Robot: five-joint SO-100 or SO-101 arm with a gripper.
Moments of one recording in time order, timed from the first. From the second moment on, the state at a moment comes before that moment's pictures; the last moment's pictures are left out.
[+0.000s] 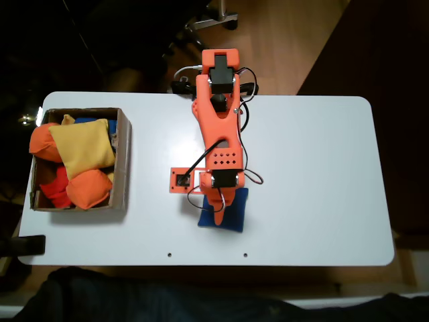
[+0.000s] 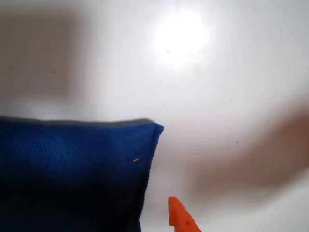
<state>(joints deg) -3.4 88.7 106.3 82.3 4.0</state>
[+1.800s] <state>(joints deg) -2.2 76.6 103.4 76.4 5.1</state>
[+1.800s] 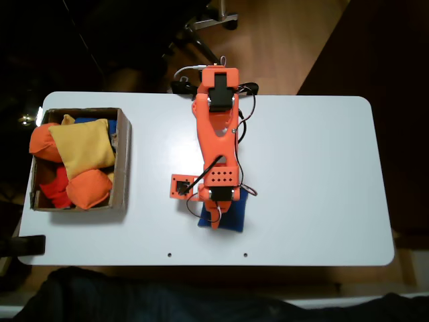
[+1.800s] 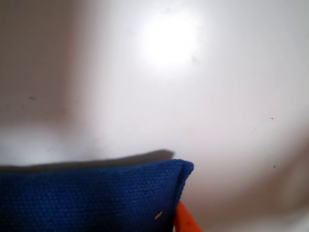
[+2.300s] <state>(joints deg) -6.0 75.4 102.1 76.1 5.6</state>
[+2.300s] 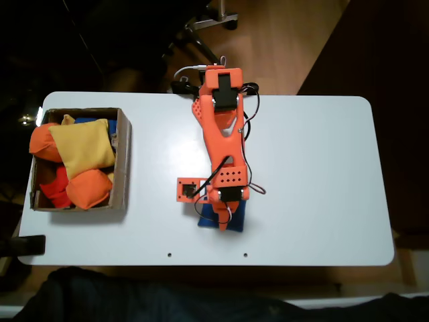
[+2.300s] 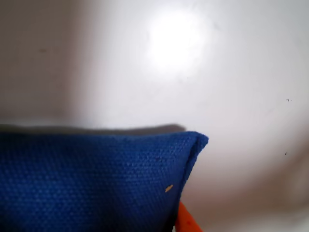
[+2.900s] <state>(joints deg) -5.1 71.5 100.8 75.9 5.6</state>
